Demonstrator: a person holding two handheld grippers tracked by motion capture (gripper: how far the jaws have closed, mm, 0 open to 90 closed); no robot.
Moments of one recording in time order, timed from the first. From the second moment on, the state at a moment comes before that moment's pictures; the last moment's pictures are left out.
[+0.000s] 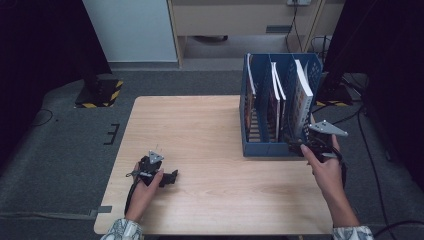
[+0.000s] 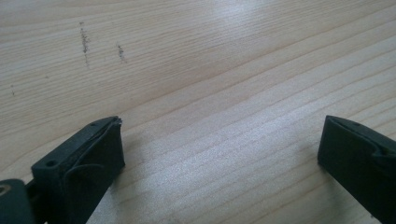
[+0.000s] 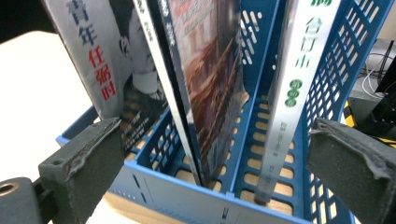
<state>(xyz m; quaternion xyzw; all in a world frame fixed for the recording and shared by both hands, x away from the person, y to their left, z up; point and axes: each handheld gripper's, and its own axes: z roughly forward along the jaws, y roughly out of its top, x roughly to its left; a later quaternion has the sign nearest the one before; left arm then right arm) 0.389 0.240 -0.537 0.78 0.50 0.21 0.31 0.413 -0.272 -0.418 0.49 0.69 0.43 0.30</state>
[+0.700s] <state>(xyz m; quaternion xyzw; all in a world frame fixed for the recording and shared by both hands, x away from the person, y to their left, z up) 0.389 0.240 -0.537 0.78 0.50 0.20 0.32 0.385 -0.266 -0.436 0.48 0.71 0.43 0.28</state>
